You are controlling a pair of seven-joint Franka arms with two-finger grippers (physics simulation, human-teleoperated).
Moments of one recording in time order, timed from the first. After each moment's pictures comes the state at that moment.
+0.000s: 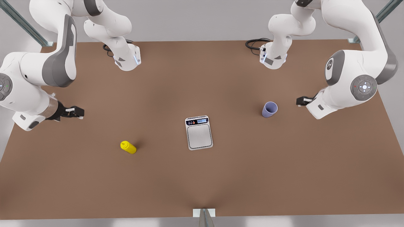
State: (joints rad) left arm -0.11 0.19 -0.01 -1.47 0.05 1.39 0.06; right arm 0.14 0.25 -0.16 -1.33 -0.03 1.46 -0.14
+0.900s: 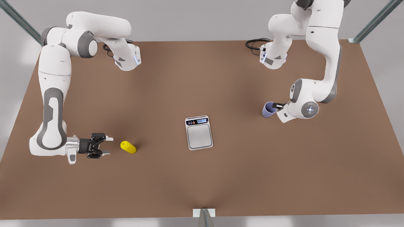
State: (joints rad) left arm -0.12 0.19 0.00 -2.20 0.01 1.94 0.09; right arm -0.12 0.76 -0.15 -1.49 0.99 1.64 -1.47
